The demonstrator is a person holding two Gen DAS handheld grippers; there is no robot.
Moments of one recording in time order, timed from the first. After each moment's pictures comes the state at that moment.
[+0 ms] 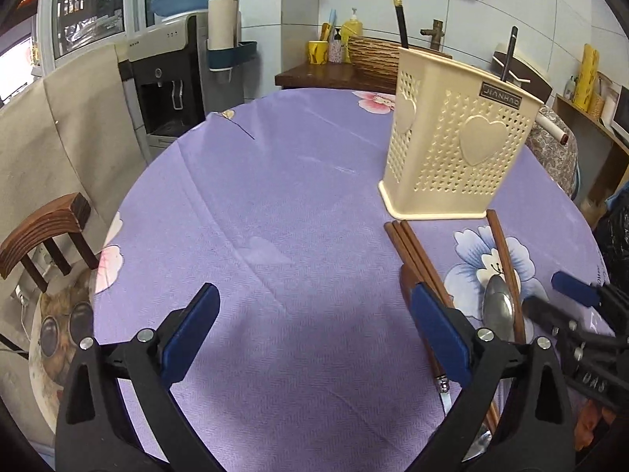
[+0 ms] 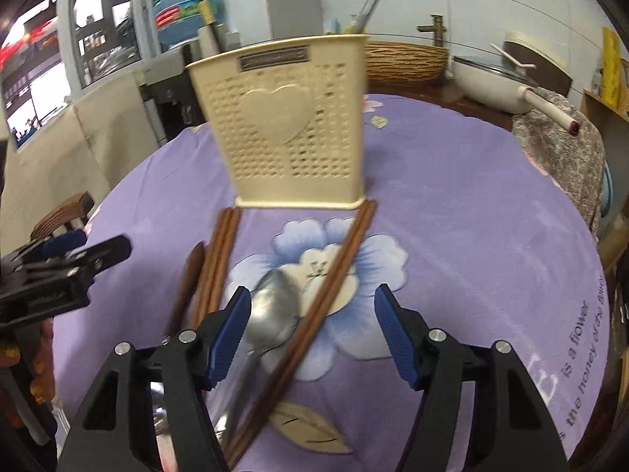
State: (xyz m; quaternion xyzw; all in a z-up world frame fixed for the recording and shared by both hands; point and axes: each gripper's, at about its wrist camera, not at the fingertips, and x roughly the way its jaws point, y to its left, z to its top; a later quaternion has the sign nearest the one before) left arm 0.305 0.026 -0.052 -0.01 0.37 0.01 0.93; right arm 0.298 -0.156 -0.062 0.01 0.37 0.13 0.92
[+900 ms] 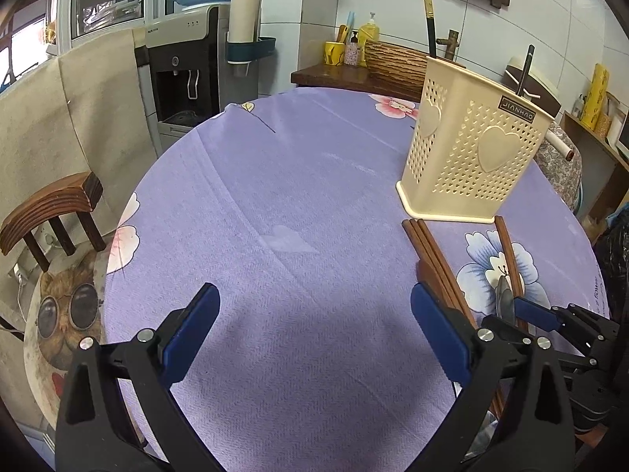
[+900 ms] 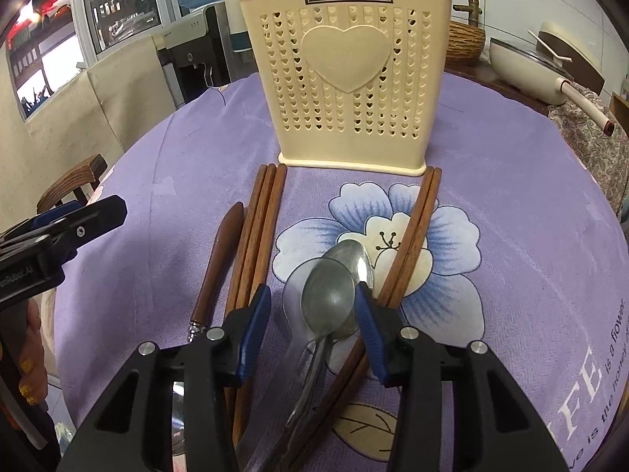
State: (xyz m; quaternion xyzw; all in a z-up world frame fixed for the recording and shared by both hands) left arm 0.296 0.043 -0.052 -0.05 0.37 0.02 0.93; right arm 0.310 -0.125 -0.081 -0.01 0.42 0.15 0.90
